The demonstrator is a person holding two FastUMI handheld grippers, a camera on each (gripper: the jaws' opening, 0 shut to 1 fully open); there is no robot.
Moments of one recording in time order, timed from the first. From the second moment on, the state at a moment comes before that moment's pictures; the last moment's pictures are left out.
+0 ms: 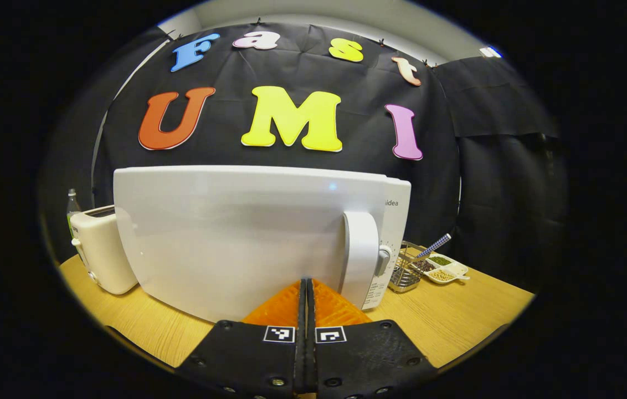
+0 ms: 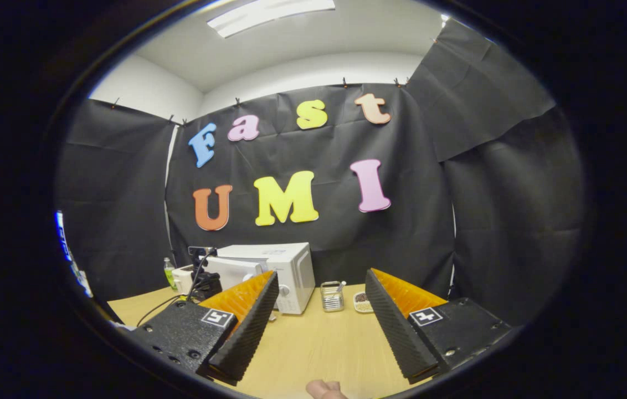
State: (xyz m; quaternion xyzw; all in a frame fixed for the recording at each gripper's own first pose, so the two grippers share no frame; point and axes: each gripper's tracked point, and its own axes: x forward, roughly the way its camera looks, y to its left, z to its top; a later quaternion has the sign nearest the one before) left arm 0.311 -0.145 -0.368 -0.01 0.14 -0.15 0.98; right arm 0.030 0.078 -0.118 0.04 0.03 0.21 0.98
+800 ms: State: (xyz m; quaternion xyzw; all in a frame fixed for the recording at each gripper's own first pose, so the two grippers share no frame) left arm 0.344 -0.161 -0.393 0.00 0.21 -0.15 0.97; right arm 0.056 0.086 -0.147 -0.02 0.05 0.19 0.98
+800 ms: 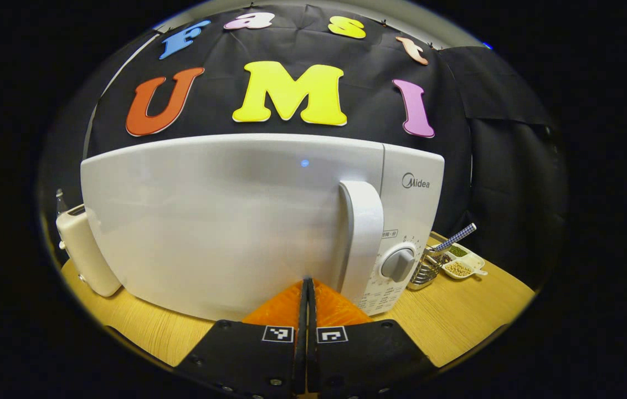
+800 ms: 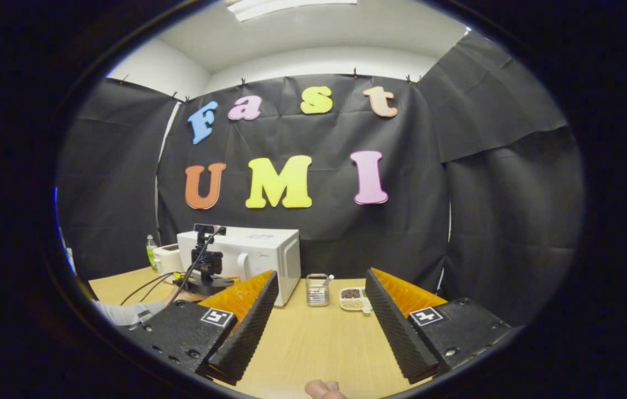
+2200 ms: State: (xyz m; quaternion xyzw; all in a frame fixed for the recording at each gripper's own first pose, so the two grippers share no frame) left arm 0.030 -0.072 -0.132 0.00 0.10 -0.07 0.99; right arm -0.050 0.073 -0.107 0.04 0.05 0.15 0.99
